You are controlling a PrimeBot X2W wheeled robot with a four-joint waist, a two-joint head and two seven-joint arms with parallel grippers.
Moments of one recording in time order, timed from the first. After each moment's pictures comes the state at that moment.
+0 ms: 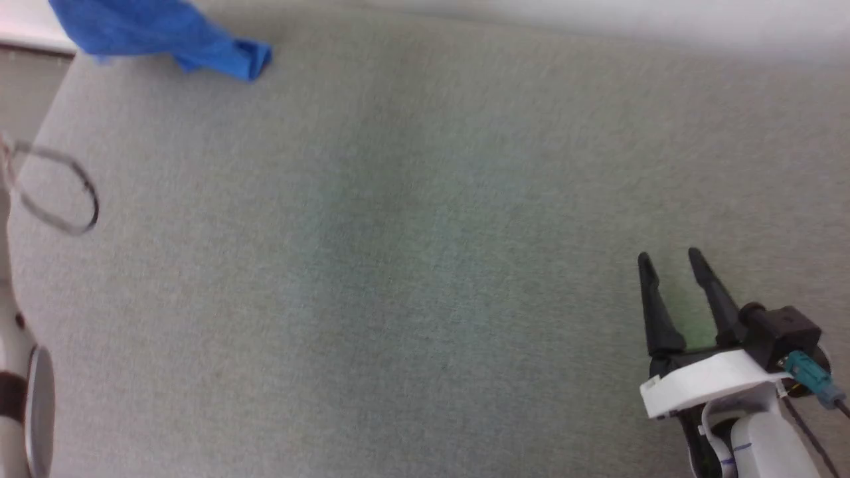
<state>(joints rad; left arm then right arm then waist) -1.23 0.43 -0.09 0.58 -0.44 -0.12 0.06 -0.11 -0.05 0.00 0.17 0.17 0.13 -0.25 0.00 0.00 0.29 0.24</state>
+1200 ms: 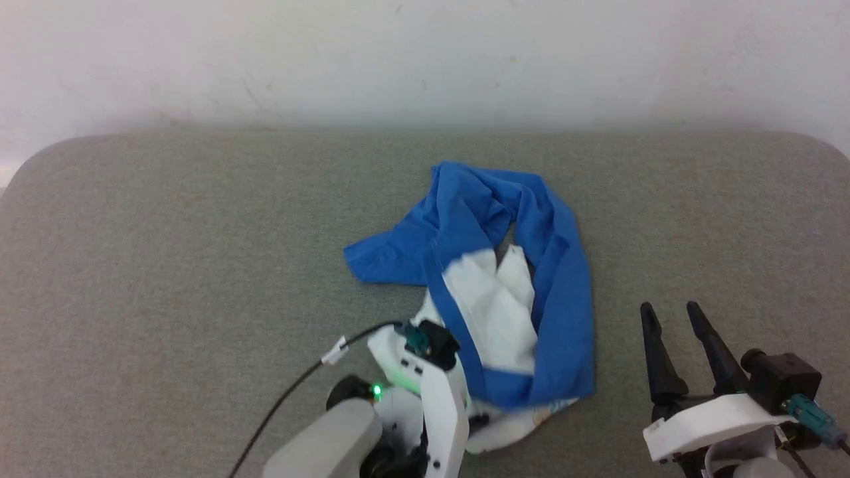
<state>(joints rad) -0.51 0.17 -0.89 0.54 -0.82 -0.12 0.44 -0.02 -0.05 0.00 0.21 0.26 0.13 -0.26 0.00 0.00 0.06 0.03</state>
